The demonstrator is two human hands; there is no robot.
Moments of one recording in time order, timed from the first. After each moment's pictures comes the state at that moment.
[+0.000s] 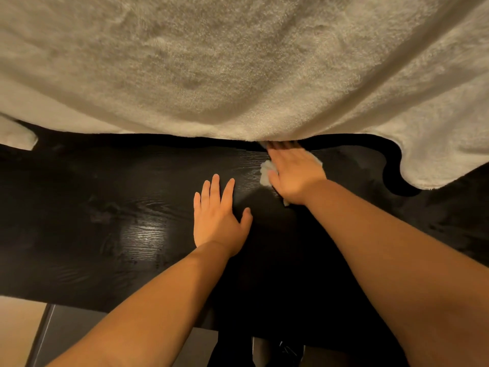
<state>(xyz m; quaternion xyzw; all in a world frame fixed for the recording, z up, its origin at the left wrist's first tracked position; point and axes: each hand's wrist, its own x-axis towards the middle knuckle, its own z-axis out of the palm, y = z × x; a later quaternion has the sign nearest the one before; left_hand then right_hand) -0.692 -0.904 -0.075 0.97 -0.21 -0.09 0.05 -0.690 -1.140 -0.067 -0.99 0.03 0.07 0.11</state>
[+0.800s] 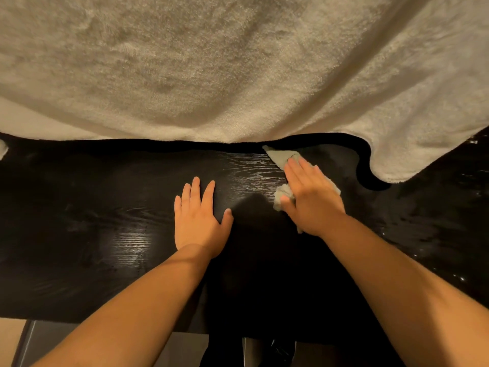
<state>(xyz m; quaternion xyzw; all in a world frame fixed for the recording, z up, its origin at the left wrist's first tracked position) -0.692 -0.904 -0.076 0.97 -0.21 -0.08 0.07 -0.791 -1.166 -0.078 -0.99 0.09 0.00 0.10</state>
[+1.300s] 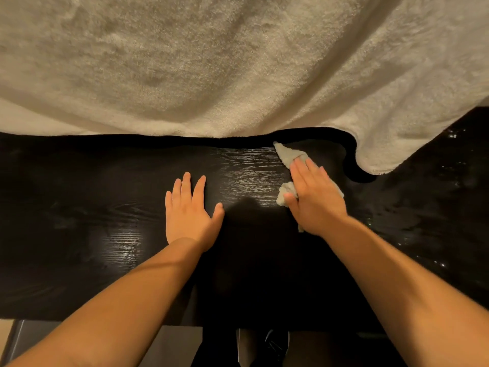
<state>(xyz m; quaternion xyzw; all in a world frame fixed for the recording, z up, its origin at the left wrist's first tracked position) -0.694 -0.905 -0.074 0.97 -0.20 -0.08 0.07 -0.817 -1.175 -0.079 -0.99 0.14 0.03 0.09</state>
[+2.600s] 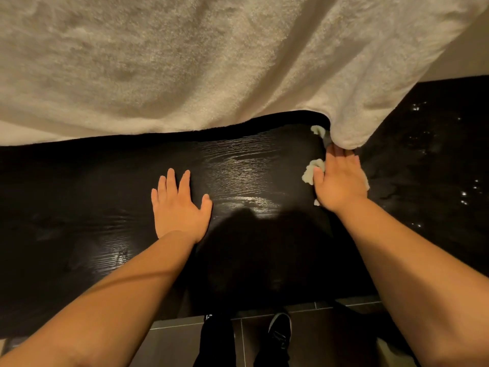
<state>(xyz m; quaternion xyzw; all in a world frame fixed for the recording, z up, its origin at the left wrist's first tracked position) -0.694 -0.903 -0.073 0.97 -0.21 -0.07 0.06 -0.873 -1.221 -0.083 -0.93 0.36 0.01 0.08</state>
